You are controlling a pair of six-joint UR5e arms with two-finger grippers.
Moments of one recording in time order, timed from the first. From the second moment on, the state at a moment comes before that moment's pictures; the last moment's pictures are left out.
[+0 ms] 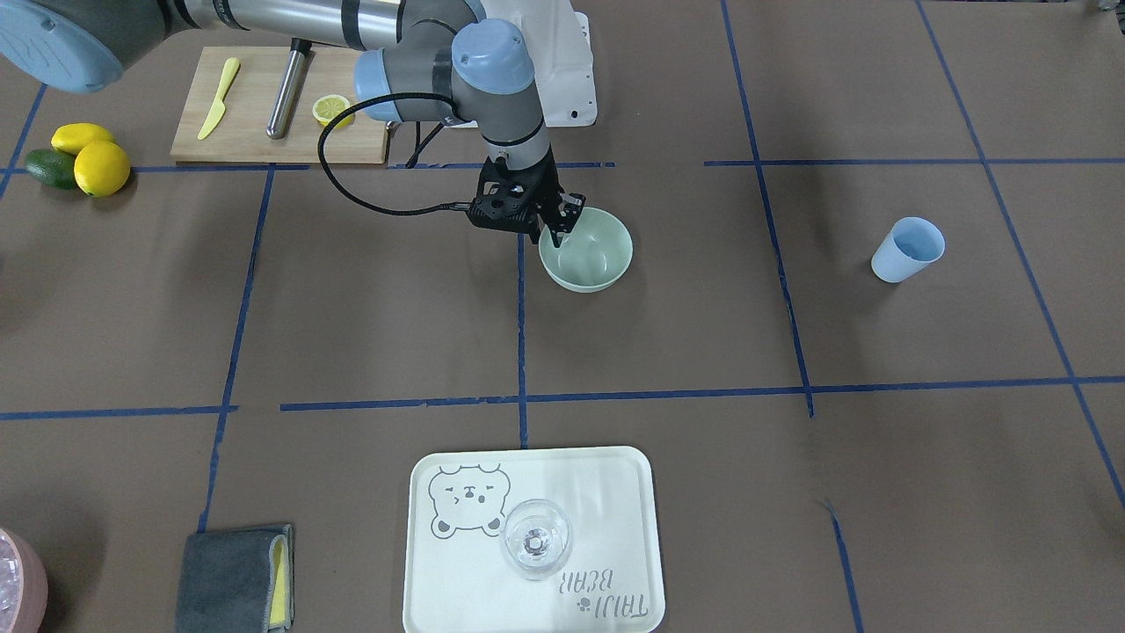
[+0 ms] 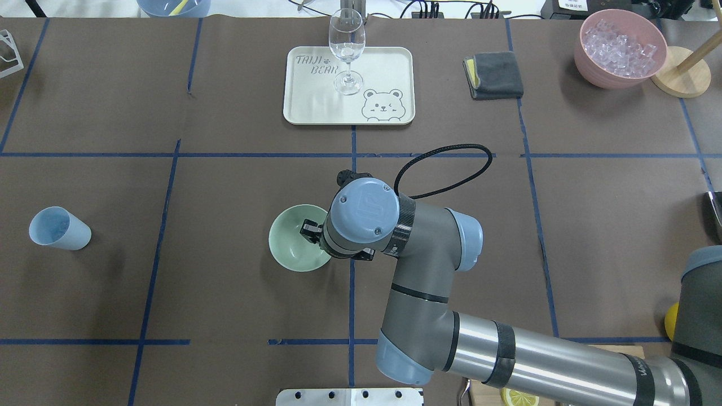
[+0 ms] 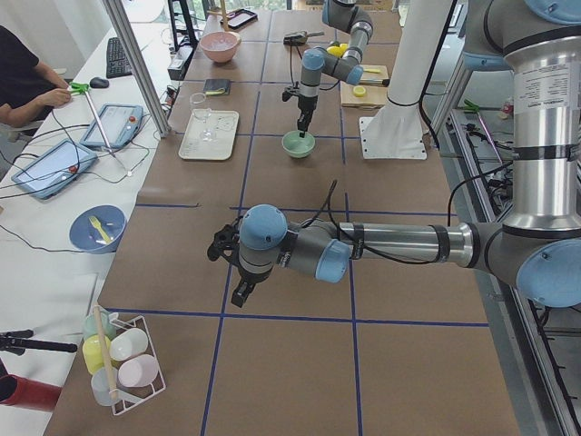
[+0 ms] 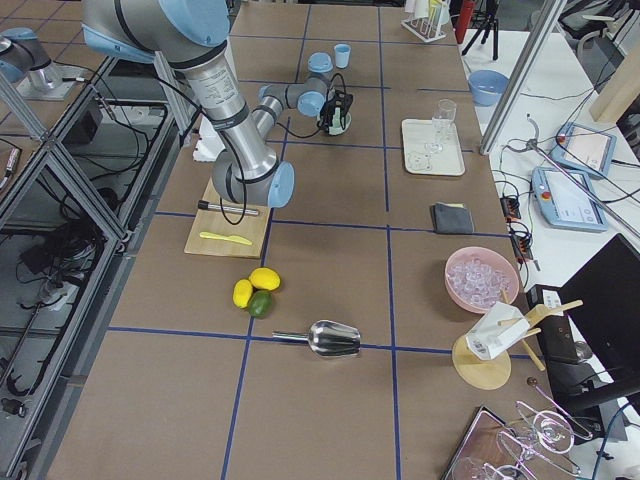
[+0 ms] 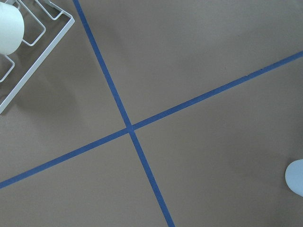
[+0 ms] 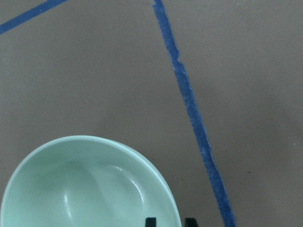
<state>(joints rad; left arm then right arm) -1.56 -1.47 -1.69 -1.89 -2.42 0.19 0.38 -0.80 1.55 -1.35 1.78 1.69</state>
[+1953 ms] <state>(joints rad) -0.63 -1.12 -1.72 -3.13 -1.32 -1.08 0.77 -1.25 1.86 -1.23 2.08 1.42</state>
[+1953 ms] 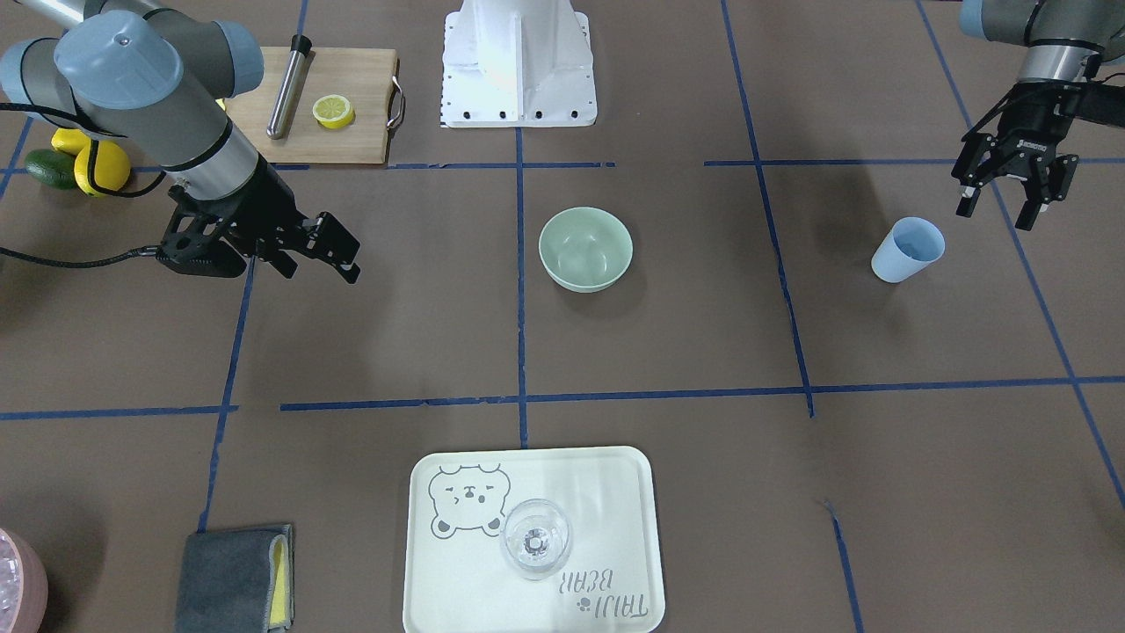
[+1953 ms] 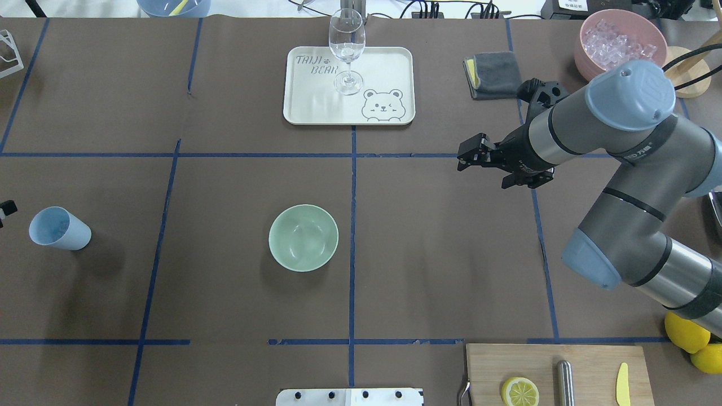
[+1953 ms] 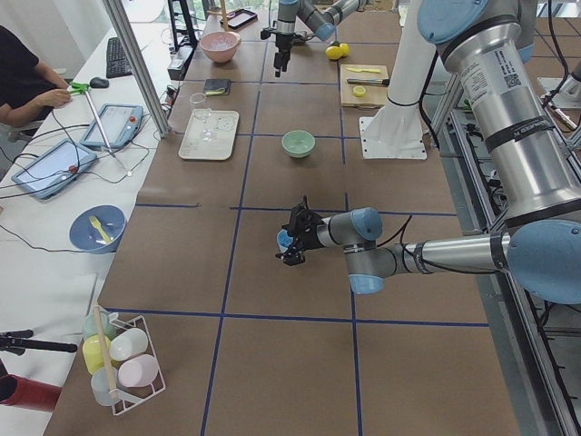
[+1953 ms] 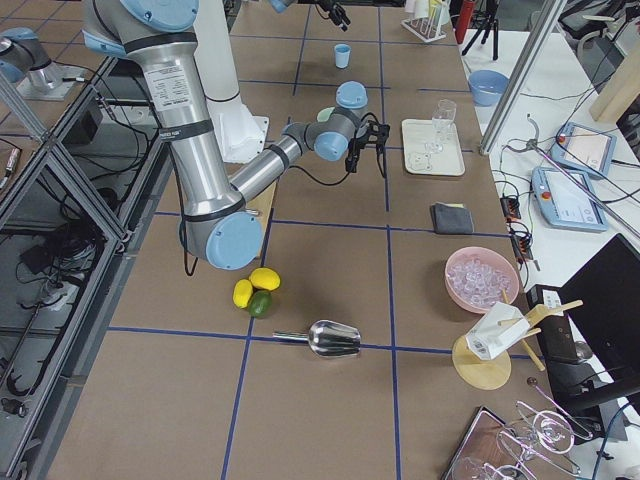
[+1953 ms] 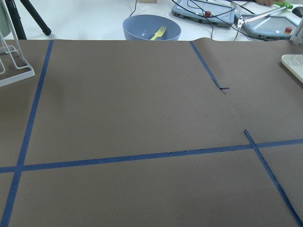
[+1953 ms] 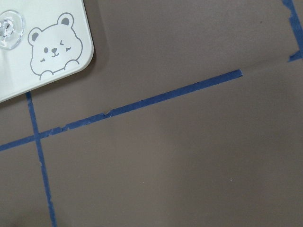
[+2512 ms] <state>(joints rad) -0.26 -1.09 -1.71 -3.13 -0.75 -1.11 0.76 -1.24 1.85 -1.23 2.08 1.42</state>
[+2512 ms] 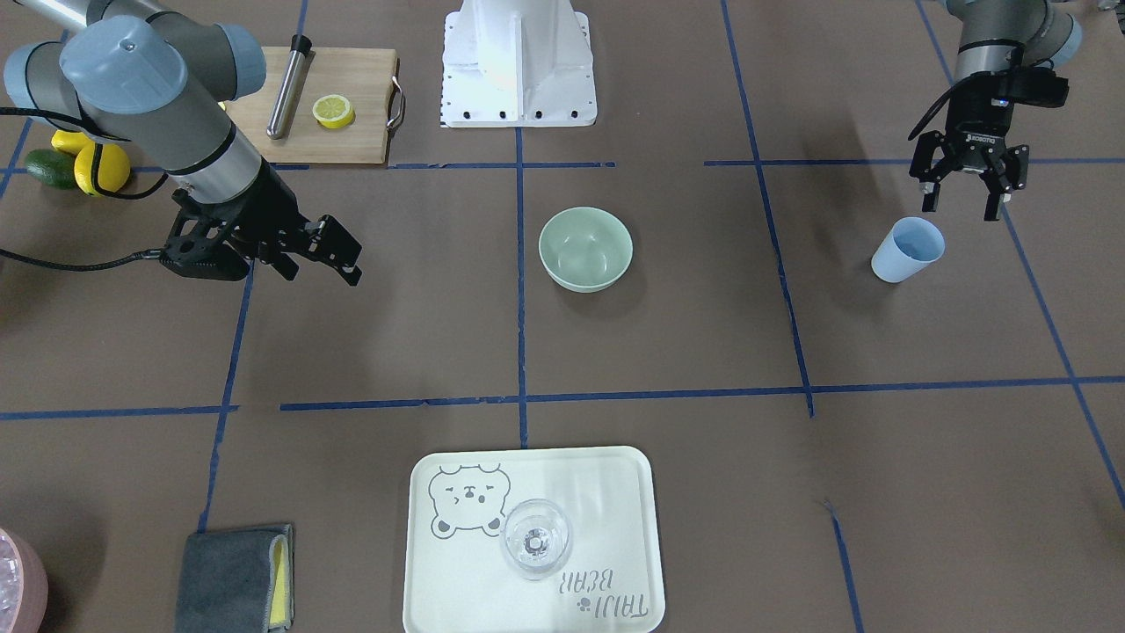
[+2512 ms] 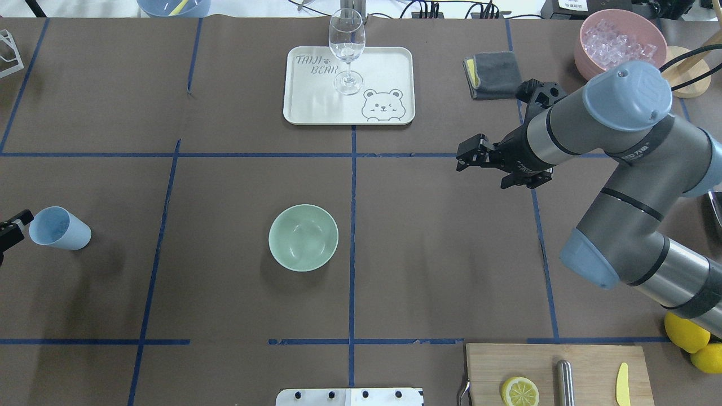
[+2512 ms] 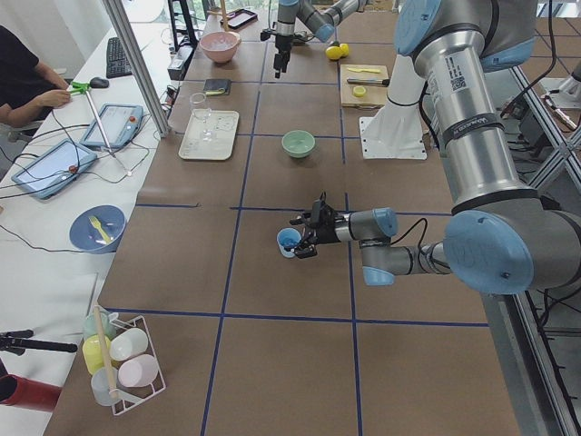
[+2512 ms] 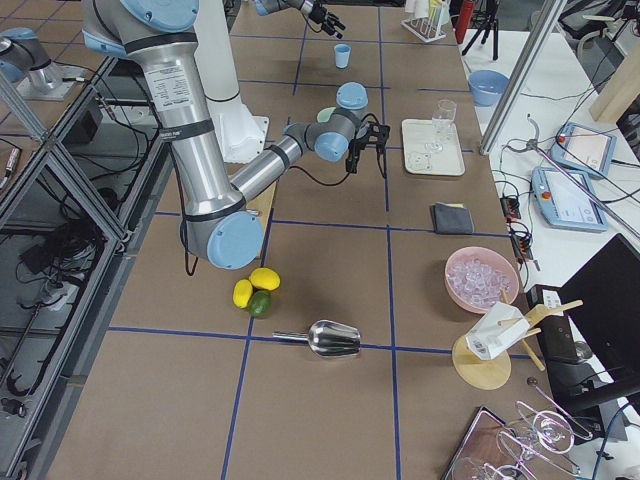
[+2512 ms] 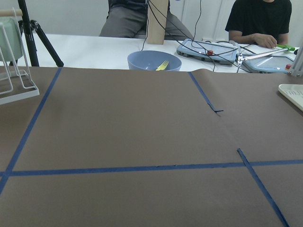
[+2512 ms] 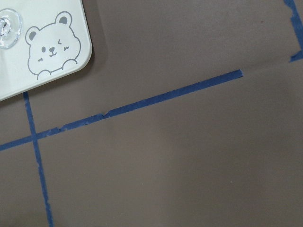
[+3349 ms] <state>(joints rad) 0.02 -1.11 -1.70 -2.89 -0.44 -1.39 0.76 -1.24 1.84 -1.23 2.08 1.42</state>
